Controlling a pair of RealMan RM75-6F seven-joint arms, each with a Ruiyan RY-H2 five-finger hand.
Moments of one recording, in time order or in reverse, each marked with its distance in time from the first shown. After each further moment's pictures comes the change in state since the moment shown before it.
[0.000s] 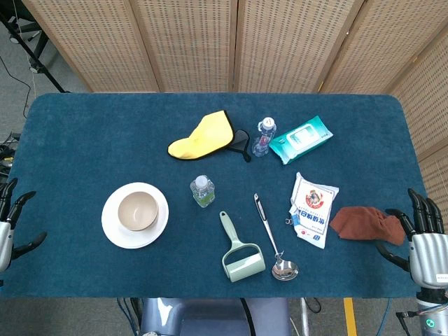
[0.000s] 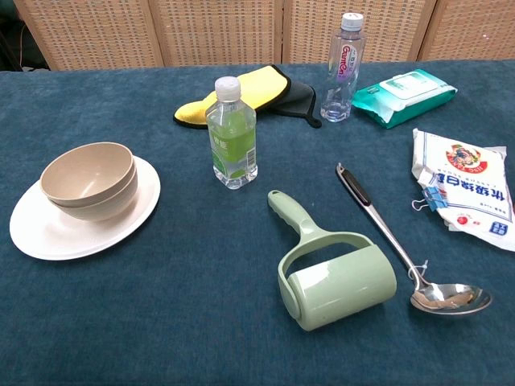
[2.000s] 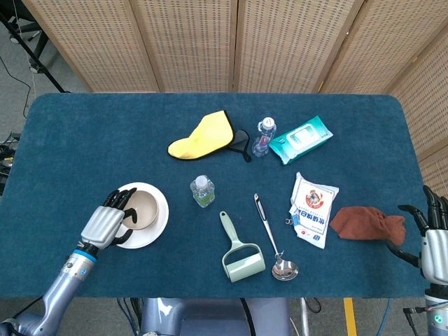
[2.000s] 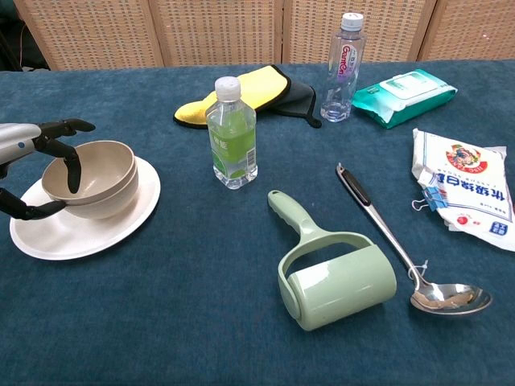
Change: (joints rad) left arm -0.341 -0.177 0.024 -0.139 -0.242 -0.560 0.272; right arm -0.007 0.022 0.037 -0.019 0.085 -0.036 0.044
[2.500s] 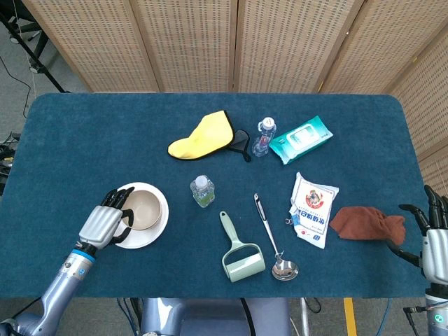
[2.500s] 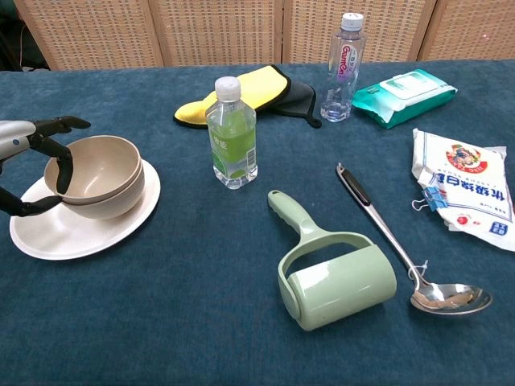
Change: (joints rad) left arm 0.000 0.009 0.004 -0.006 -0.006 0.015 -0.005; right arm 0.000 0.000 0.003 0.001 0.003 -0.003 0.006
